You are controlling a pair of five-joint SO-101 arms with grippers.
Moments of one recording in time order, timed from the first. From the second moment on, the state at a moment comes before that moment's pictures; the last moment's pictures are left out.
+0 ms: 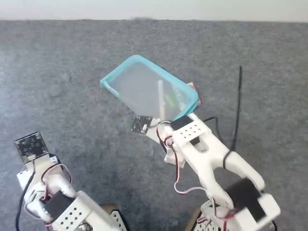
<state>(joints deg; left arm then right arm) -55.7 -103.1 96.9 61.0 -16.4 -34.7 -9.4 40.5 65.5 37.6</state>
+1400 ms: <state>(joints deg) -55.7 -103.1 96.9 61.0 -16.4 -22.5 12.0 22.7 66.4 33.2</state>
